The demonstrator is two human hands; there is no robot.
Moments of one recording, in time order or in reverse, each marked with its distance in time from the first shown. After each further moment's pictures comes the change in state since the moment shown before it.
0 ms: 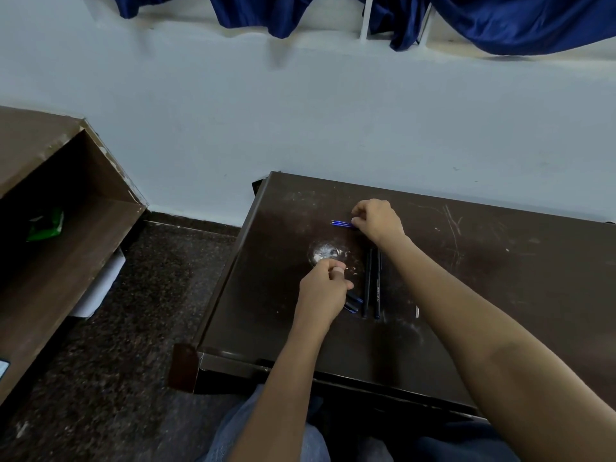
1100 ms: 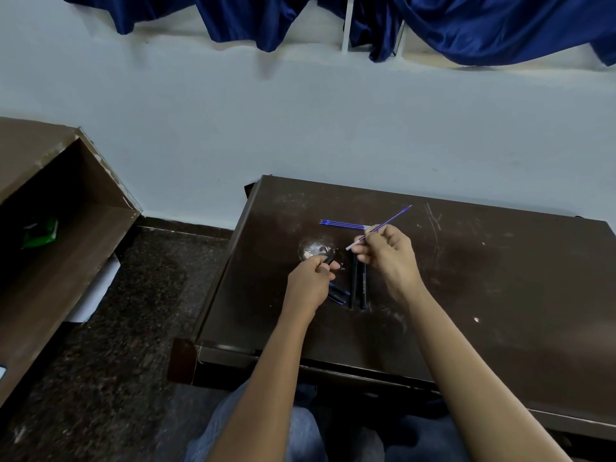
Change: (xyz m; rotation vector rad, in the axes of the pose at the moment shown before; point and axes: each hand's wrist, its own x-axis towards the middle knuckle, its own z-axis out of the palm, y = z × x) left_hand 0.001 -0.001 -0.002 0.064 -0.018 0.040; right_hand -0.129 -0.018 -0.035 1.217 0.126 0.257
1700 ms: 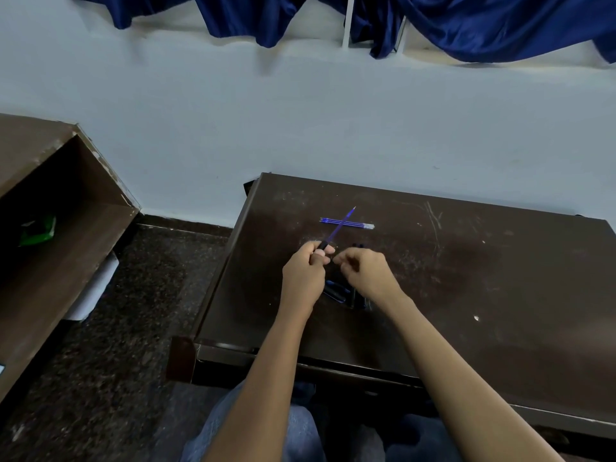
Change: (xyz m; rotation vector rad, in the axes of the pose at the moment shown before) left_hand 0.001 0.005 -0.005 -0.060 0.120 0.120; right_hand -0.003 0.027 0.011 -0.962 -0.223 -0.200
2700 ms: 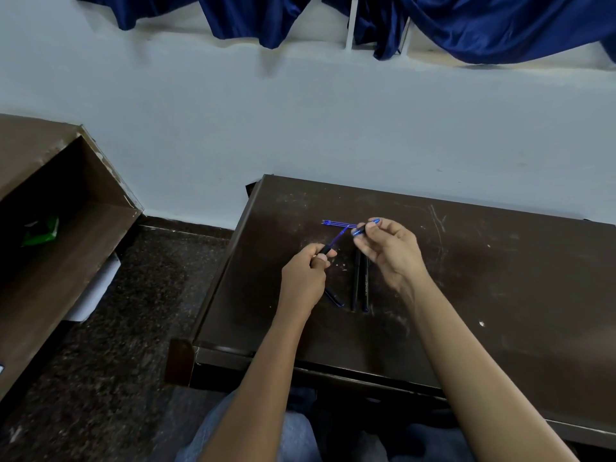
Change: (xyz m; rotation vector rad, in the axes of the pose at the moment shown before) left_hand 0.002 -0.004 -0.001 0.060 -0.014 0.029; right_hand 0.018 -0.006 -0.033 1.264 0.186 0.268
